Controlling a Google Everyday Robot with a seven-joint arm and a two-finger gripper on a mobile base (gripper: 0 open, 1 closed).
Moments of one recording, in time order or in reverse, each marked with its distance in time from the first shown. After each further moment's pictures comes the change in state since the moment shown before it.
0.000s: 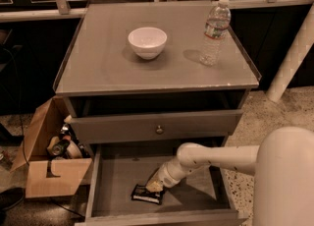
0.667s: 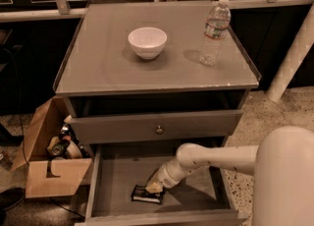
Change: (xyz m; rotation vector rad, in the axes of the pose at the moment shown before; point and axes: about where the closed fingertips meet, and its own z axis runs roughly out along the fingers) arm 0.000 -0.001 0.000 0.006 0.002 -0.004
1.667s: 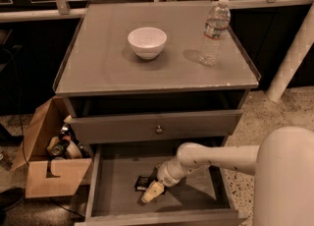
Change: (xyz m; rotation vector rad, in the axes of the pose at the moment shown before) arm 0.000 0.000 0.000 0.000 0.000 0.000
